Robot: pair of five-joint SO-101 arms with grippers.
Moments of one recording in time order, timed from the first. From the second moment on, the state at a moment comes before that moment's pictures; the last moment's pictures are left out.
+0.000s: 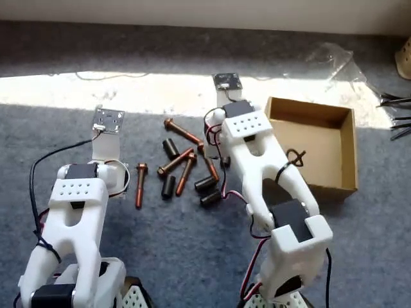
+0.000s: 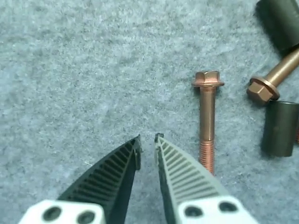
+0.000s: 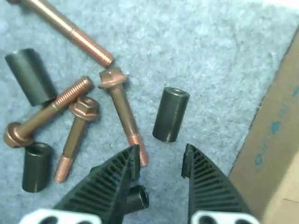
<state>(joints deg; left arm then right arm) -10.2 -29.6 56.5 51.4 -3.0 -25.0 13.5 0.7 71.4 -10.7</state>
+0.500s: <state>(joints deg) -10.2 -29.6 56.5 49.4 -3.0 -26.6 13.5 0.0 71.4 -20.5</state>
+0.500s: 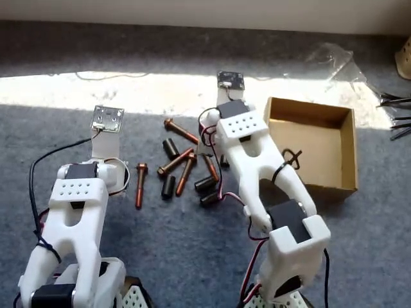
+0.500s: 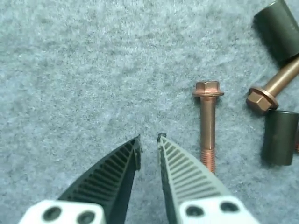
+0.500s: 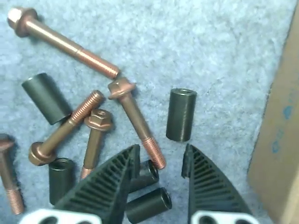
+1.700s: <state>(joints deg) -10.2 -29.6 56.5 49.0 -3.0 -24.3 24.4 0.4 67.6 -28.1</state>
